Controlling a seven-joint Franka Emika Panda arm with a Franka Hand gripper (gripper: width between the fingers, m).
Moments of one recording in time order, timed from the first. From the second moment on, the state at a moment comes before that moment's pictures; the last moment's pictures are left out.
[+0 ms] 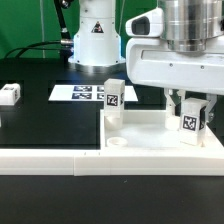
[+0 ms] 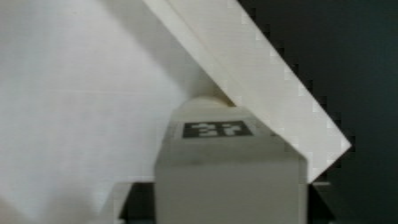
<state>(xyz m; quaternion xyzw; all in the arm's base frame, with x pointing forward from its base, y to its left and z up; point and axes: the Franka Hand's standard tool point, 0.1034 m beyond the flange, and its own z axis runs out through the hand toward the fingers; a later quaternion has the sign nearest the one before) 0.628 0.115 0.070 -0.91 0.41 0.02 0.06</state>
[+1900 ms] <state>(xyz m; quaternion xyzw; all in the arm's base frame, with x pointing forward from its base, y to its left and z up) 0.626 0.125 0.071 -0.86 0.51 0.01 0.06</state>
